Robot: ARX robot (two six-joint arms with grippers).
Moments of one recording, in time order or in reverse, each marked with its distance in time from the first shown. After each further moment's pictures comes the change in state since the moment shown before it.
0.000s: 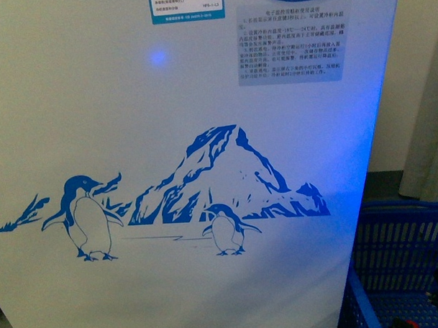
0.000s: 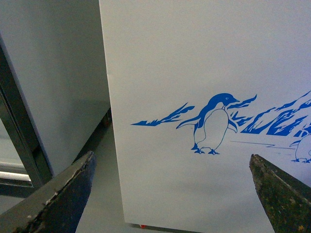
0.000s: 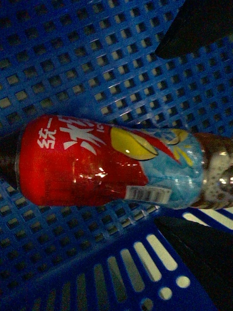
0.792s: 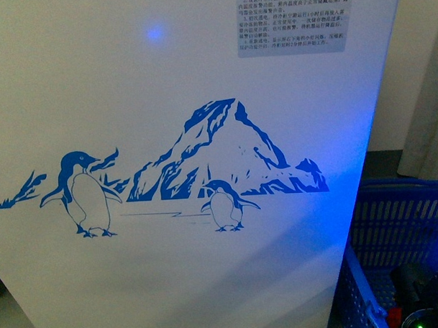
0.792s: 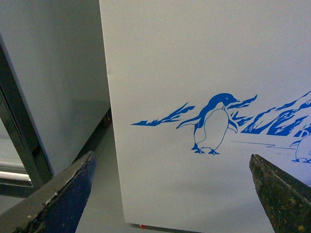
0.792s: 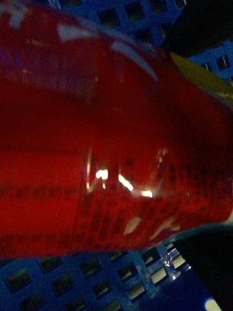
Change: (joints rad) left arm 0.000 0.000 0.000 0.000 0.000 0.000; right arm 0.053 0.299 0.351 -0.162 0.048 0.000
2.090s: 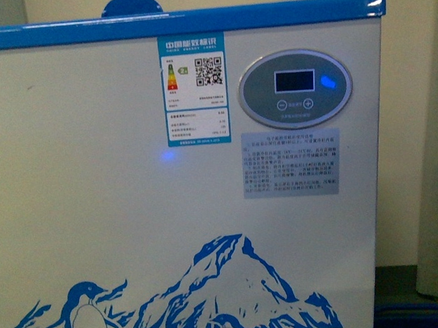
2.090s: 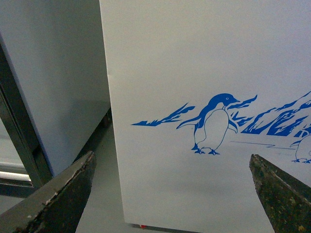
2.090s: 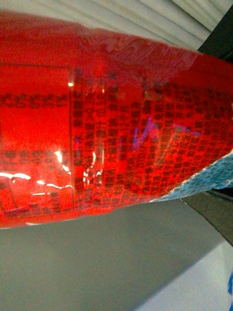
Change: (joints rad) left arm 0.000 0.000 0.000 0.000 0.000 0.000; right arm 0.003 -2.064 -0.933 0.070 0.005 -0.380
